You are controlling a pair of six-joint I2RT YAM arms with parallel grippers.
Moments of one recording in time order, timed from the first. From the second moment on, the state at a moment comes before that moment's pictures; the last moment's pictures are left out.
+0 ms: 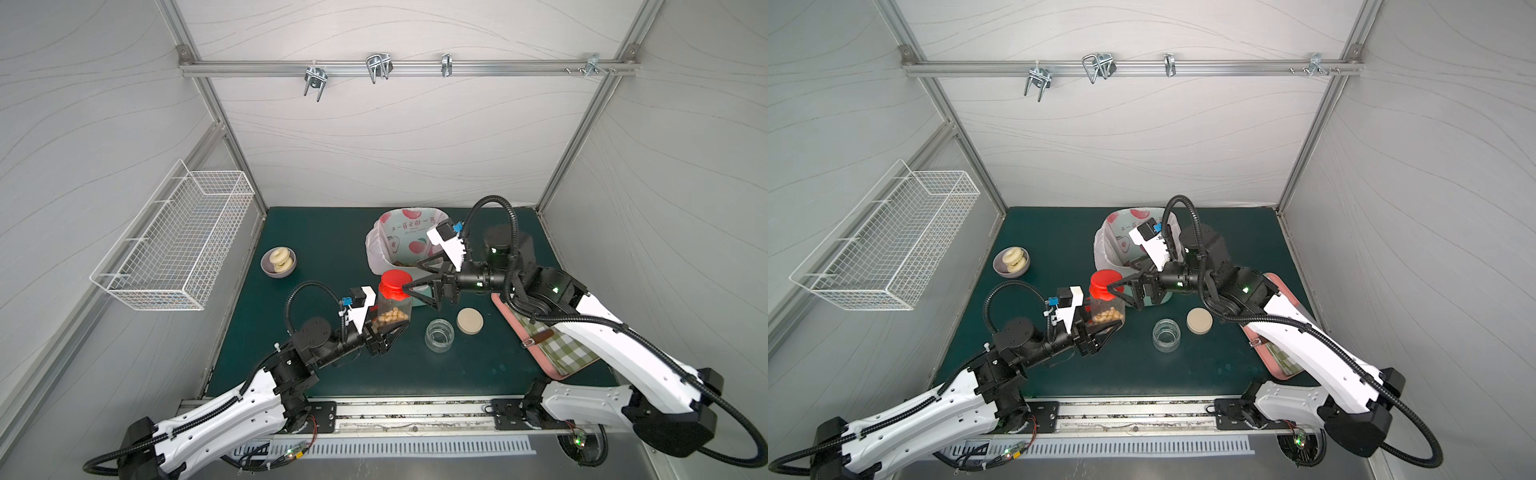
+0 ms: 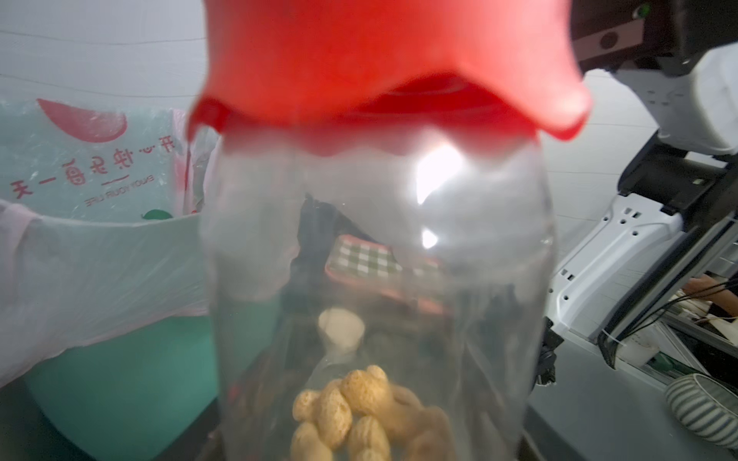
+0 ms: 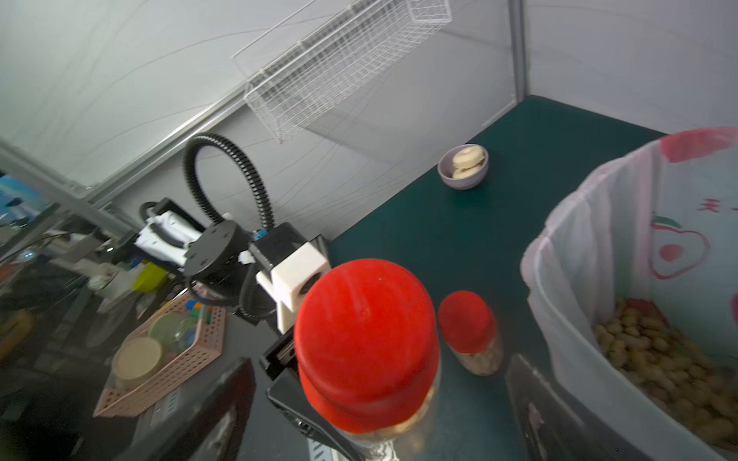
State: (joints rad) left arm -0.89 0.64 0.38 0.26 0.13 -0.28; right arm 0.91 1.15 1.35 -0.55 -0.41 0.27
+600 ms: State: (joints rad) left arm -0.89 0.70 0.38 0.20 -0.04 -0.27; right arm 1.16 1.29 1.54 -0.67 0.25 0.33
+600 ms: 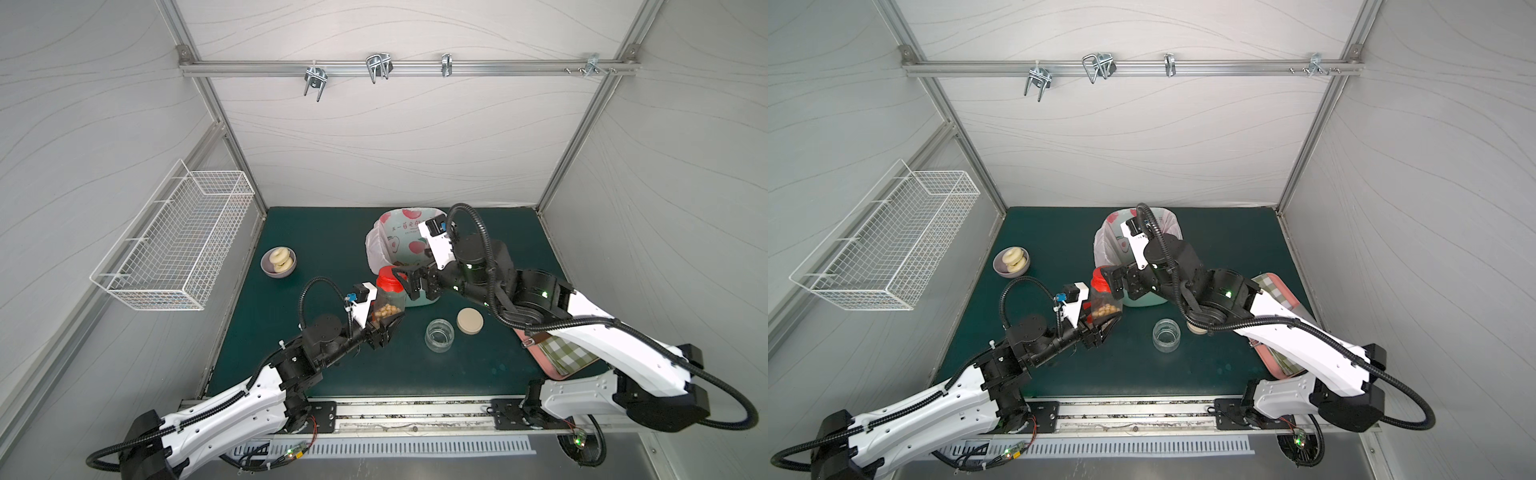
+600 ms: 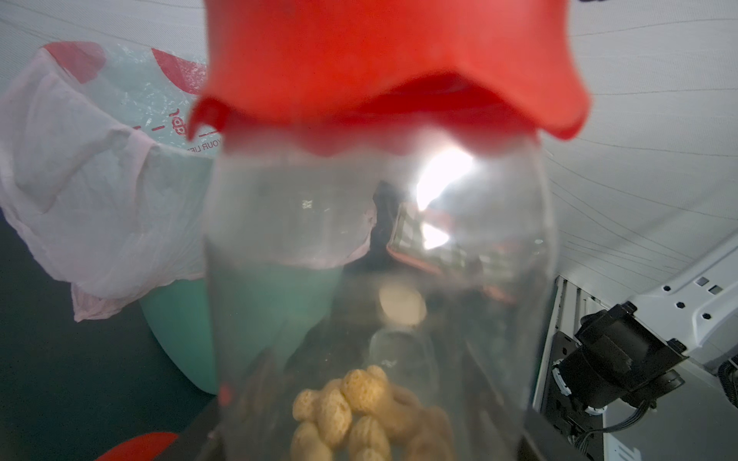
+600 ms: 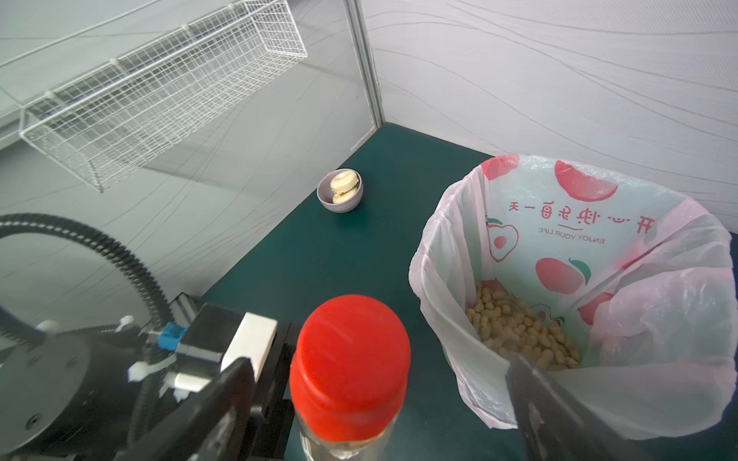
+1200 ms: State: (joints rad) left arm -0.89 0.67 0.38 0.20 -0.07 -0.26; right arm 1.22 1.41 1.58 -0.64 0.34 0.40
